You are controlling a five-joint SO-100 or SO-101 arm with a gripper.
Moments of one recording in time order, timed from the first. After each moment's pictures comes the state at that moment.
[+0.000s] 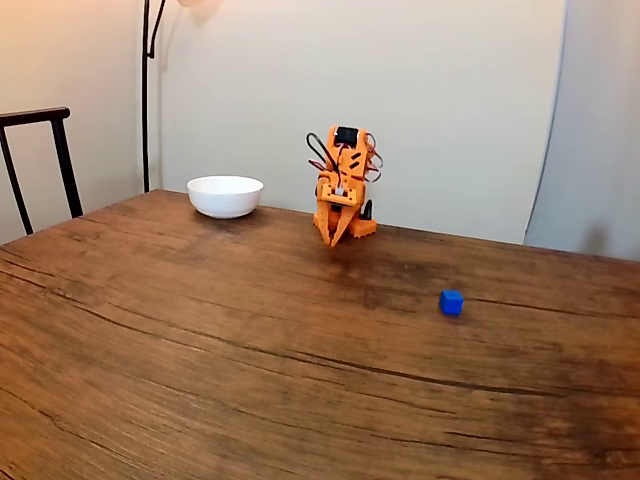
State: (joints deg) arm 4.4 191.1 178.0 75.6 107.6
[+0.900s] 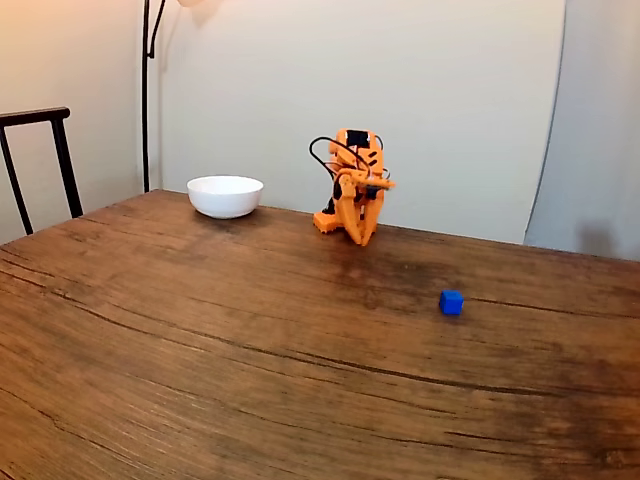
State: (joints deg) arm -14.4 190.2 178.7 56.4 100.1
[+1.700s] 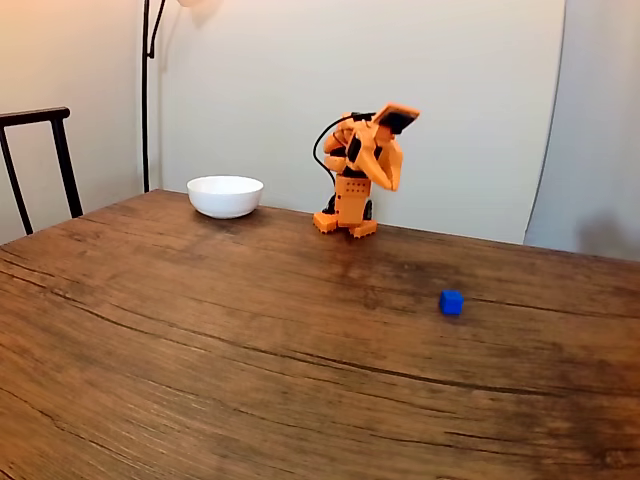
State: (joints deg) arm -19.3 190.1 165.6 44.6 102.5
